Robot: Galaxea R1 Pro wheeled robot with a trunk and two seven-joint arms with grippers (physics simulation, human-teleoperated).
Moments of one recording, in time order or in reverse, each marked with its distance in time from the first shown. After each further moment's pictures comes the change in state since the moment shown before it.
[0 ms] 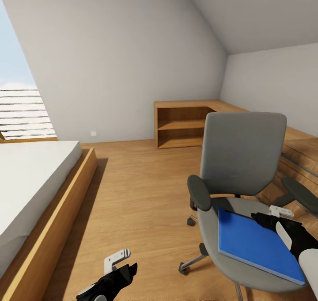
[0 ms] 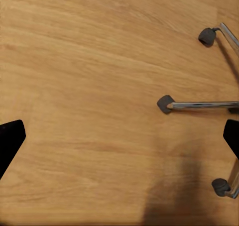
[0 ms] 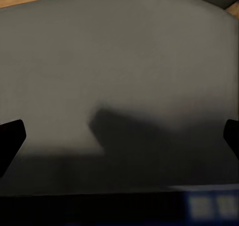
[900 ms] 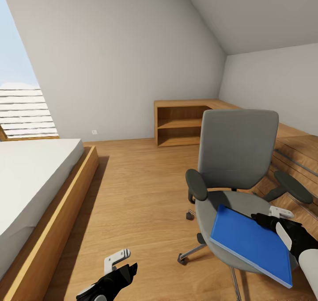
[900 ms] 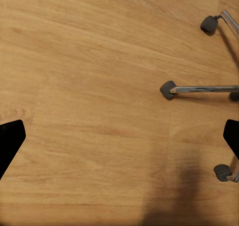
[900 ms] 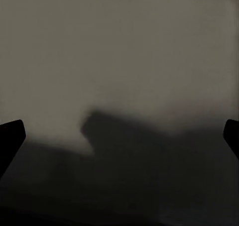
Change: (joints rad) left arm 0.000 0.000 0.000 0.000 0.001 0.000 0.000; right arm 0.001 0.000 -0.001 0.005 0.001 0.000 -0.001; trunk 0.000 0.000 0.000
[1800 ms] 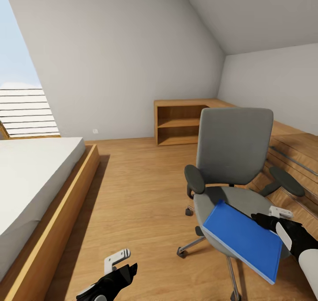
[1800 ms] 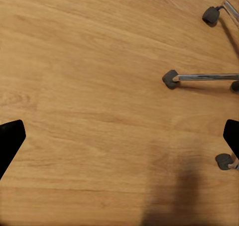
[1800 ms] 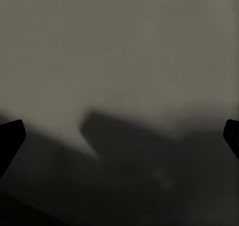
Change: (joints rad) left arm 0.000 0.000 0.000 0.002 0.000 0.000 0.000; right arm 0.000 0.000 0.000 0.000 0.000 0.000 0.000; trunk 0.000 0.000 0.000
